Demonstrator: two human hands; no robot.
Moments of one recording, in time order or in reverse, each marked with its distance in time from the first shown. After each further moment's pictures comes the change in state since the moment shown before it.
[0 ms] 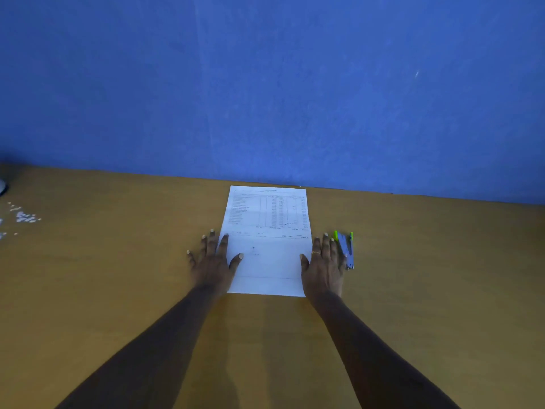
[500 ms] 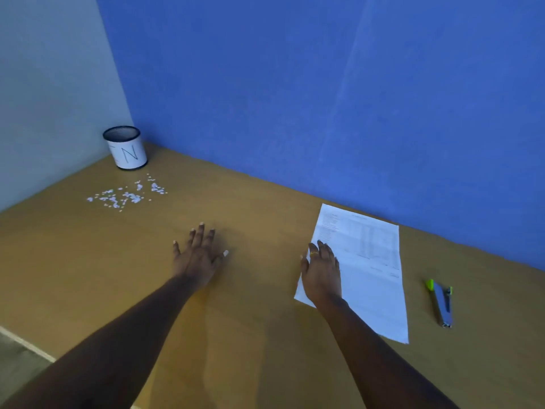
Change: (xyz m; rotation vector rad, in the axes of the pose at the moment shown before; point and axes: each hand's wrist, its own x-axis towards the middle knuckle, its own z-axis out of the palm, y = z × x) left_hand -0.032 -0.179 -0.062 -0.032 0.088 -0.241; right_hand -0.013 -0.152 0.017 0.106 -0.113 -0.398
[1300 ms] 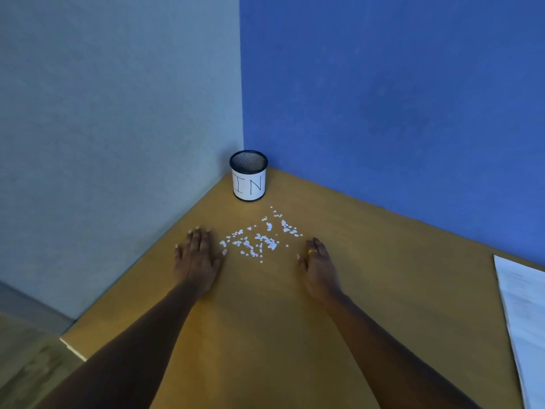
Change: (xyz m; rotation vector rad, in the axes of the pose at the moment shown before) left_hand 0.133 -0.322 -0.077 -0.022 0.086 -0.173; right_hand 0.119 -0.330 0.132 0.150 -0.198 -0.121
